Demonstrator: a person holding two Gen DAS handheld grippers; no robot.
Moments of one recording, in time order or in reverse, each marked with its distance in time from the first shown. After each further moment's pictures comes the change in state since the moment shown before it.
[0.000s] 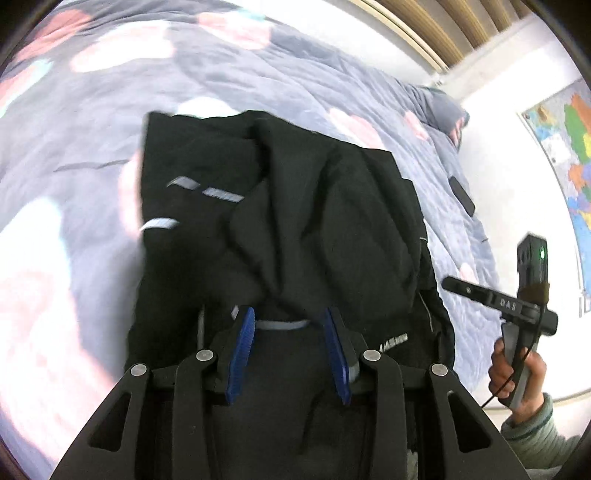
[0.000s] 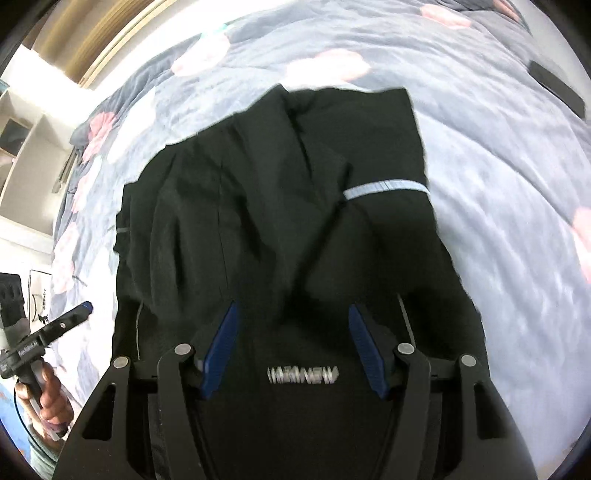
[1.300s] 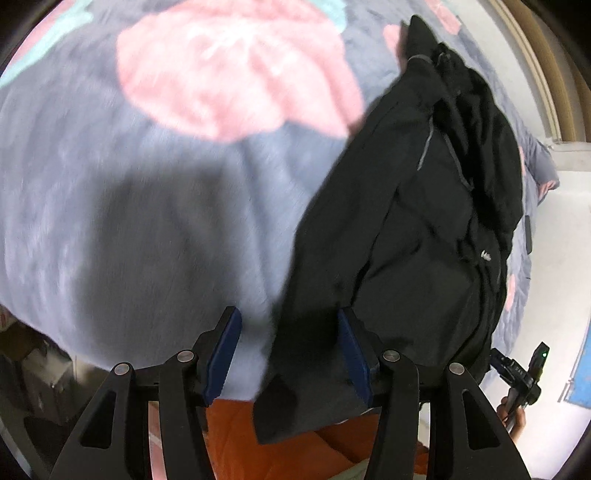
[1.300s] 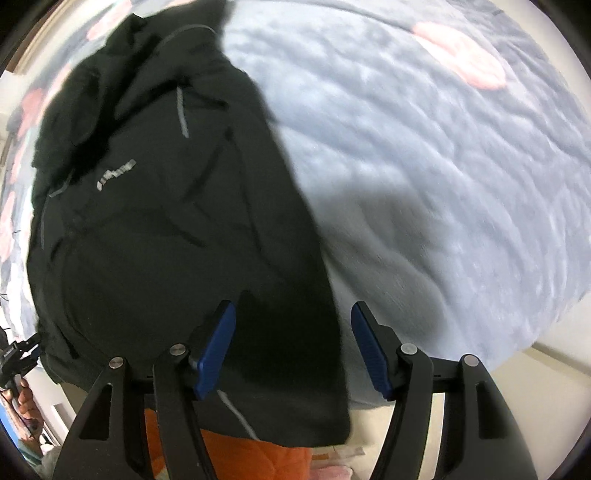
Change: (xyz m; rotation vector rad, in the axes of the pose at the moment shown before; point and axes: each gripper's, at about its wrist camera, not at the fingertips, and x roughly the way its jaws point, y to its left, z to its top) left arm -0.028 0.131 -0.233 -0.513 0.186 0.119; right arm -0.032 -0.156 -0.175 0.125 0.206 -0.229
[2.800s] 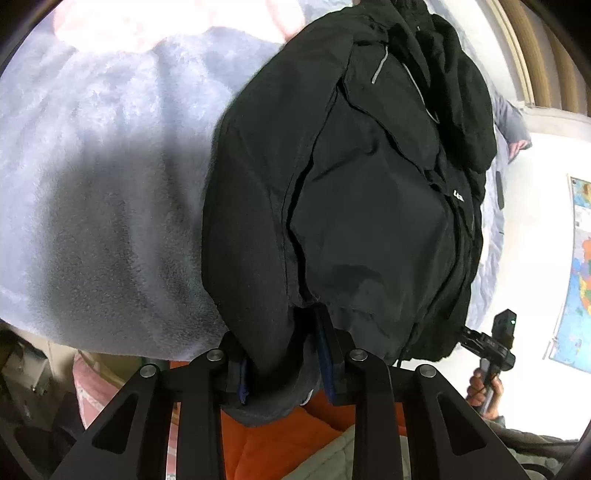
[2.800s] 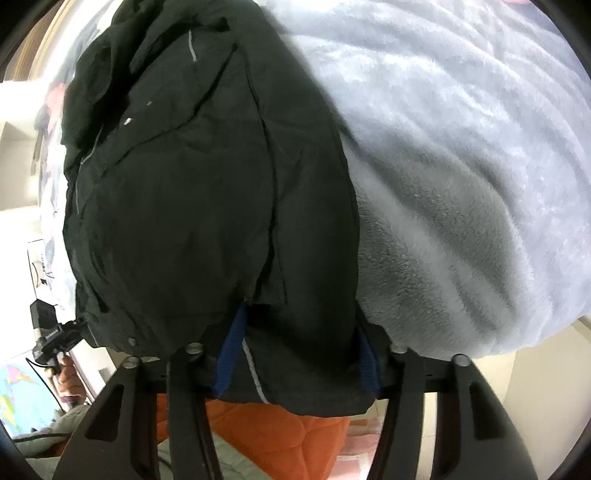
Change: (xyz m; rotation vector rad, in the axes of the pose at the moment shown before) left arm 0.028 -0.029 -0.035 0.085 0.125 -0.137; right arm 0.025 -0.015 -0.040 0.031 0.160 0.264
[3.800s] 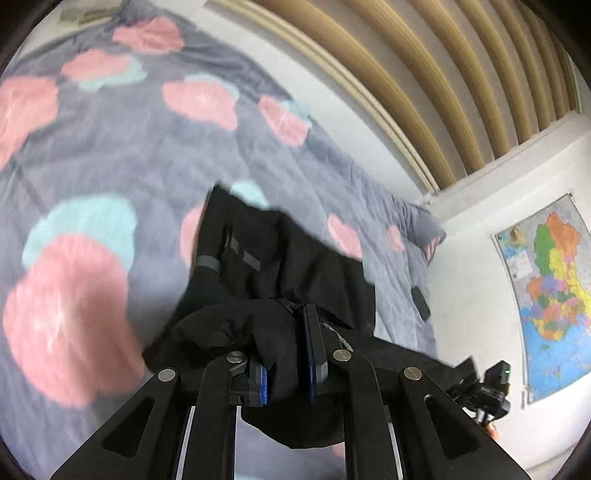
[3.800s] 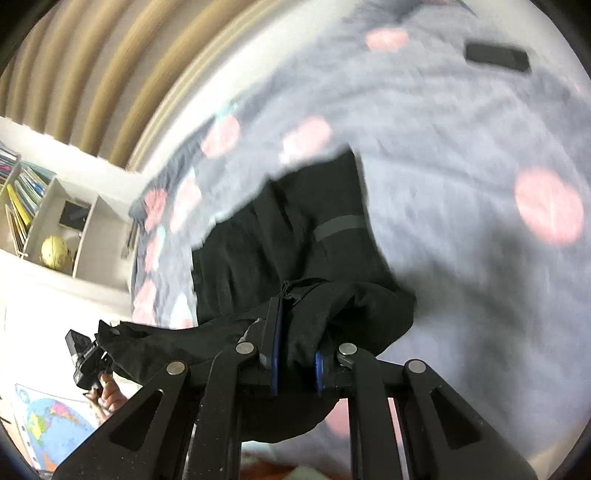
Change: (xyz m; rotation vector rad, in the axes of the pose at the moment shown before) left arm -0.169 -0.167 0.139 0.200 -0.589 -0.185; right arm -0.192 0.104 0.143 -0.081 -0.488 0.284
